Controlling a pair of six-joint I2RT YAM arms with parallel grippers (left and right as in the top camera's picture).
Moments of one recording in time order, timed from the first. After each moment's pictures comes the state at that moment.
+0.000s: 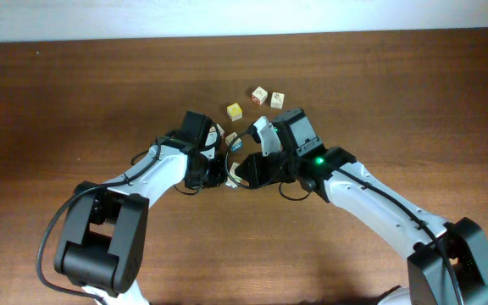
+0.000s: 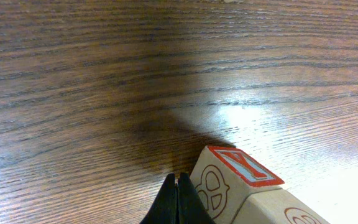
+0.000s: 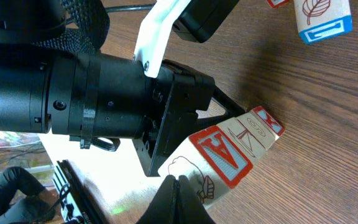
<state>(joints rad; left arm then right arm) -0.34 1.87 1.09 -0.55 0.32 -0.38 0.52 1.63 1.04 -0.32 -0.58 0.44</state>
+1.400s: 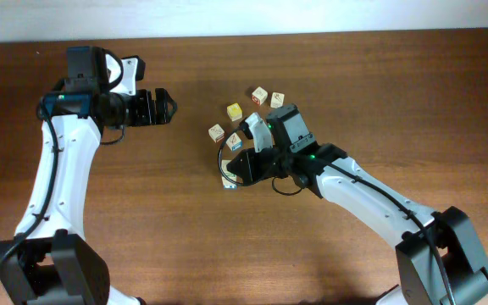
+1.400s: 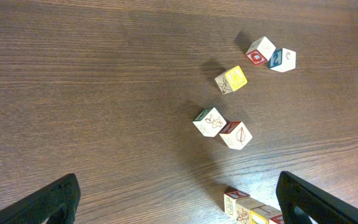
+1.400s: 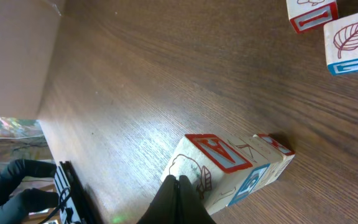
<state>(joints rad) 0.05 1.71 1.52 -0.86 0.39 -0.02 0.53 1.69 1.07 -0.25 -0.61 0.41</state>
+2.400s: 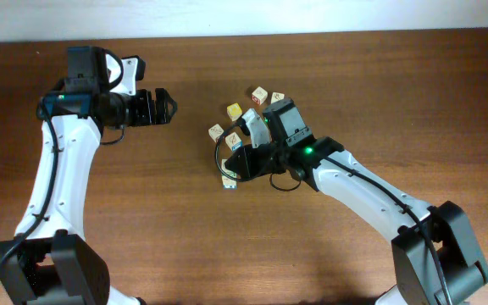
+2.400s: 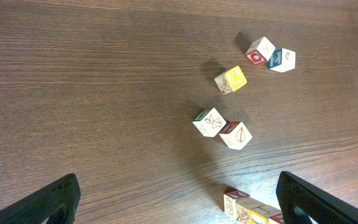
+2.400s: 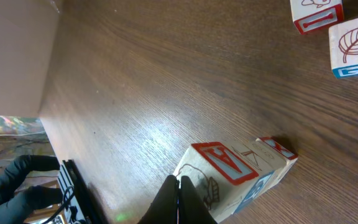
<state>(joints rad) 0.05 1.71 1.52 -0.86 0.39 -0.02 0.53 1.72 1.14 -0.30 -0.63 0.41</state>
